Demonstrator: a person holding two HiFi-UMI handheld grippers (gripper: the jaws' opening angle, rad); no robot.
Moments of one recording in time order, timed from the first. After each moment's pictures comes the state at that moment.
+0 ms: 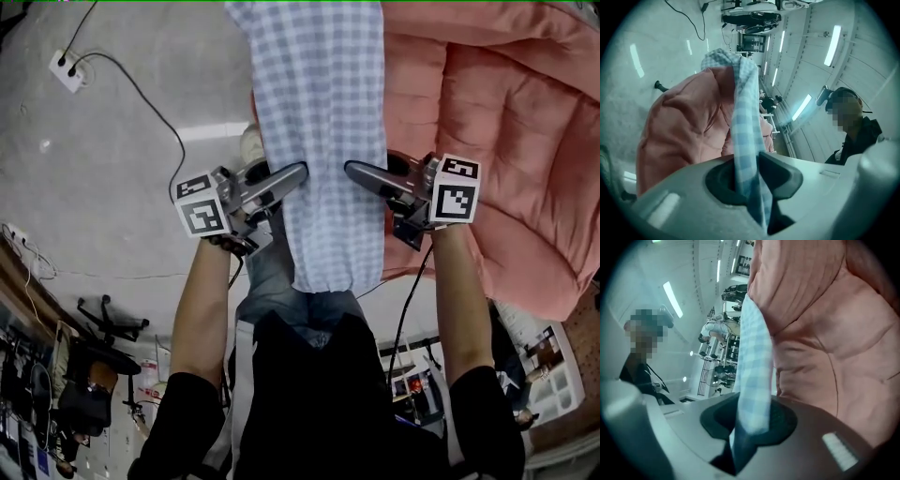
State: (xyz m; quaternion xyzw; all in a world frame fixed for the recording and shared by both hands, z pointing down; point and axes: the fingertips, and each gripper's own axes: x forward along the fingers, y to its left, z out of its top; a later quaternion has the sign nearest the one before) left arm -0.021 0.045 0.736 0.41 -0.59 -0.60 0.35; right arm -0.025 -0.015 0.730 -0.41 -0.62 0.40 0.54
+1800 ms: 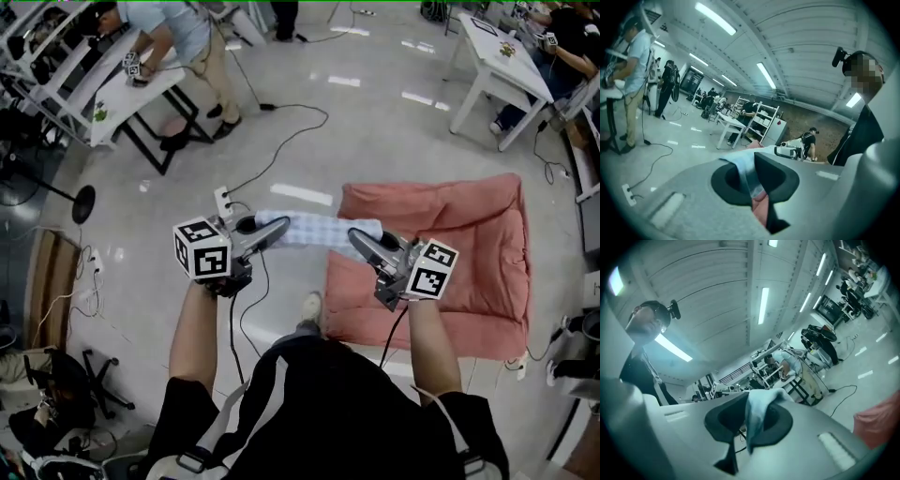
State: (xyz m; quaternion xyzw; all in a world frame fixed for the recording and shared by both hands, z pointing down) left arm 0.020 0.181 0.247 0.42 -0.87 -0.17 0.21; right arm 0.016 0.062 0.243 -0.61 -0.72 0.27 0.16
